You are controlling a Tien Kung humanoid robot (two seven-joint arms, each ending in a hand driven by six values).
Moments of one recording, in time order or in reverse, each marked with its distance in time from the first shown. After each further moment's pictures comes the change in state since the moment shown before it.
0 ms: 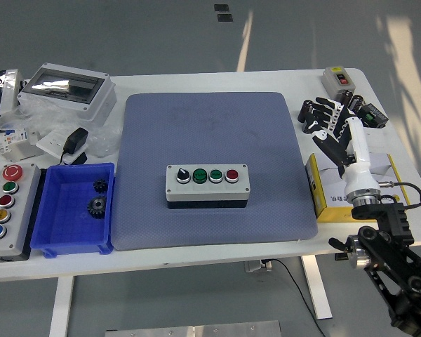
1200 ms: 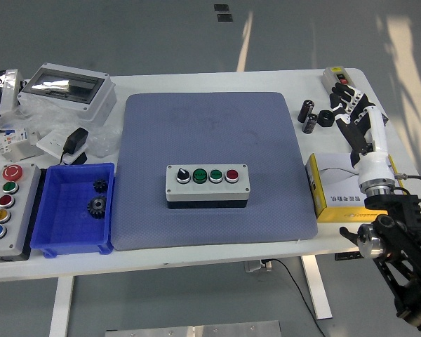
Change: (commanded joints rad) left arm 0.004 0.004 0.026 0.000 -0.050 0.006 -0.005; right arm 0.022 -0.030 0.045 0.004 0.124 0.052 0.030
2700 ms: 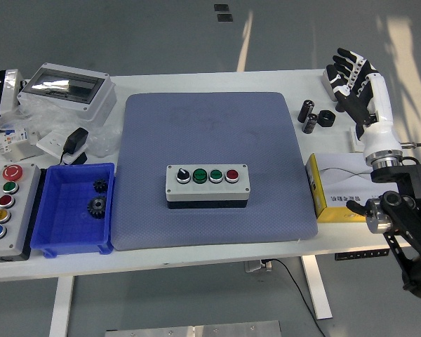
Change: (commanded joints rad) left arm -0.024 -0.035 -0.011 0.000 0.026 0.000 0.004; right arm 0.089 -0.017 0.029 0.036 -0.141 0.009 -0.130
